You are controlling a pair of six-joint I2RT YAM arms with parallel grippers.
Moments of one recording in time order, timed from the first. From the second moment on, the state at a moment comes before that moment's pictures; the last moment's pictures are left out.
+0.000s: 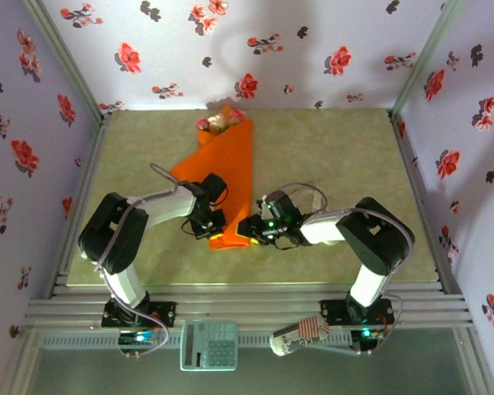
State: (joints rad) left arm -0.66 1.75 1.03 -0.71 0.19 -0.92; right arm 0.73 1.73 0.67 0.29 -0.55 1.01
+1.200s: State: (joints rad) left arm -0.66 1.76 1.05 -0.70 0.17 -0.86; right arm 0.54 2.09 1.10 0.31 -0.61 1.04
